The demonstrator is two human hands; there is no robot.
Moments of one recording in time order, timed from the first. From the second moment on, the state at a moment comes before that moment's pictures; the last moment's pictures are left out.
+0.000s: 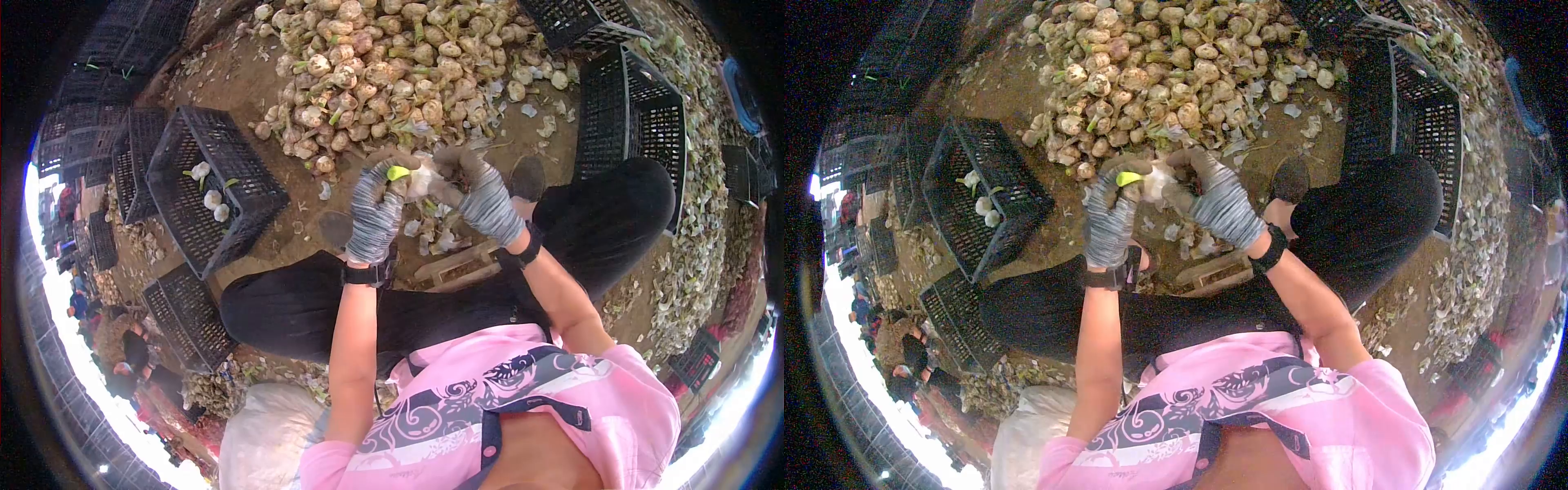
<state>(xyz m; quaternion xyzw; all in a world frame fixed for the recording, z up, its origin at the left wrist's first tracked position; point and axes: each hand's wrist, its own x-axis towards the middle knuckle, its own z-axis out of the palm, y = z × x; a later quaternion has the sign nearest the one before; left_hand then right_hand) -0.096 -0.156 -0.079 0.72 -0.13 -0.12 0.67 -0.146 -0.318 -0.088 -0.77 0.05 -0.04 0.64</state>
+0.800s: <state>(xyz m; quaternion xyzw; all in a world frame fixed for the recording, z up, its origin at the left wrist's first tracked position) -0.100 -0.151 -0.107 0.17 0.24 -0.26 0.92 -0.132 -0.353 -0.123 -0.53 0.14 0.03 0.83</state>
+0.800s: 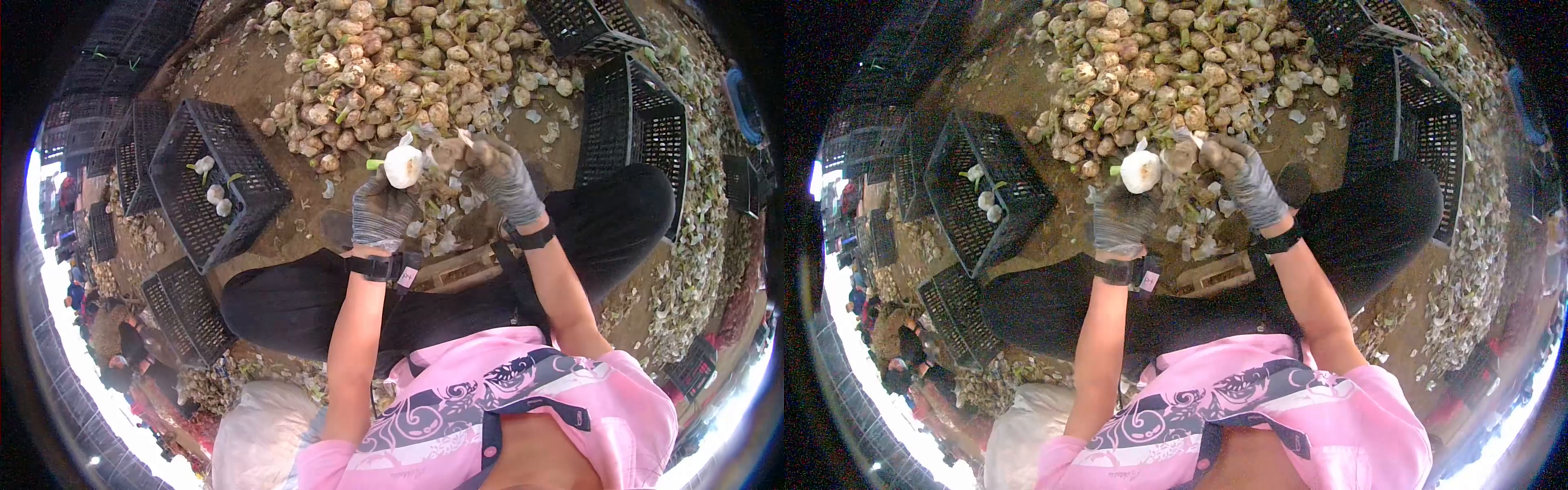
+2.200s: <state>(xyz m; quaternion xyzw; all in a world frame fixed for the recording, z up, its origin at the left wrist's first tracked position) -0.025 -0.163 -0.146 0.59 0.03 -0.30 0.75 -0.120 -0.328 -0.130 -0.56 0.21 0.03 0.80</state>
